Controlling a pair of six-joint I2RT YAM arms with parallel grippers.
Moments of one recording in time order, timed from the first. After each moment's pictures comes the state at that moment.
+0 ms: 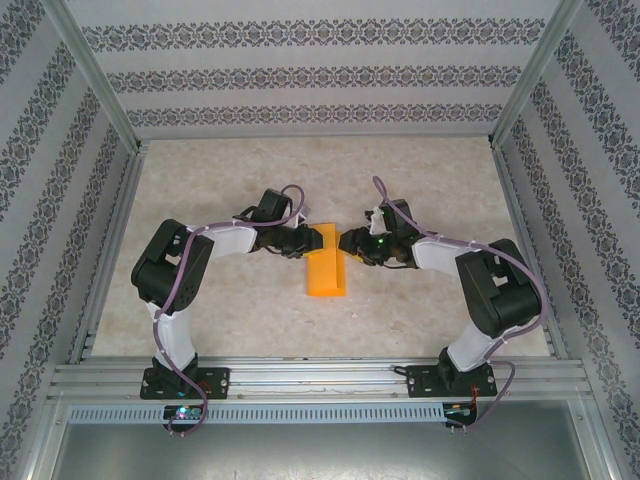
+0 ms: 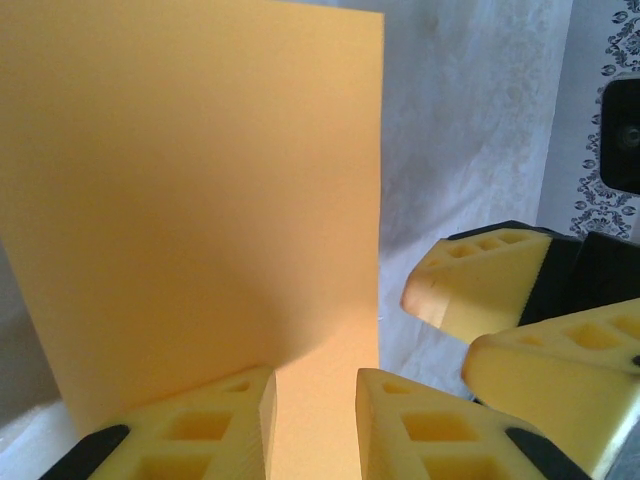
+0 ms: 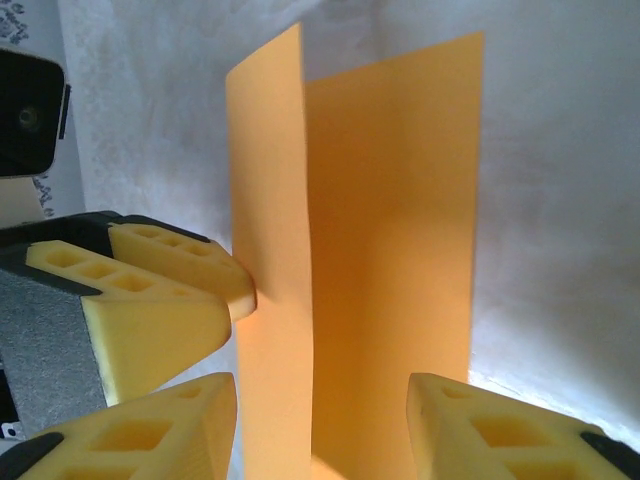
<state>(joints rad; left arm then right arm) -0.45 1.91 1.08 -0.07 0.71 -0.74 0.36 1.67 0.77 0.05 -0.66 0.78</state>
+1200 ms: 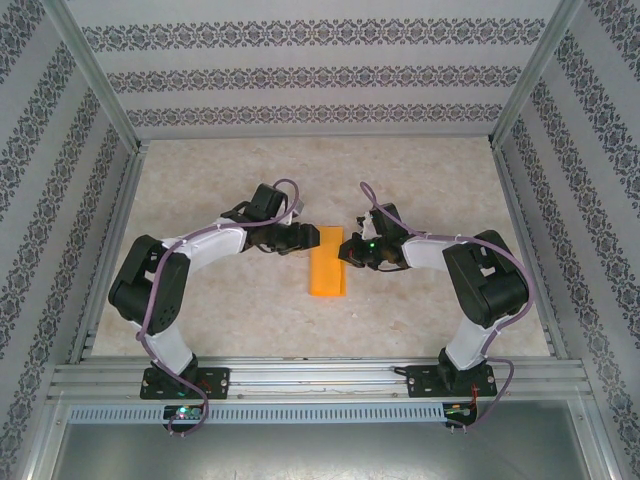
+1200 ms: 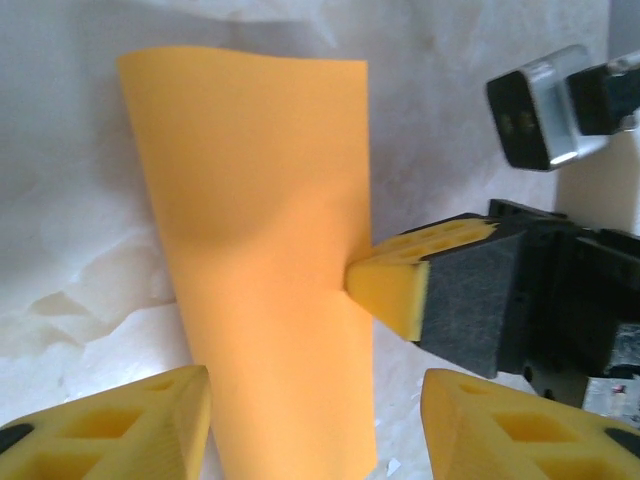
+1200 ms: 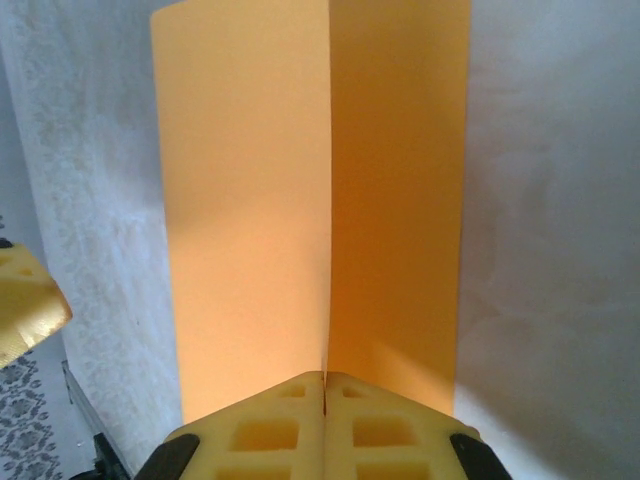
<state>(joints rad) -0.47 1.74 1.08 -0.28 0.53 -0.60 0.41 1.75 0.80 0.01 -0.60 0.77</state>
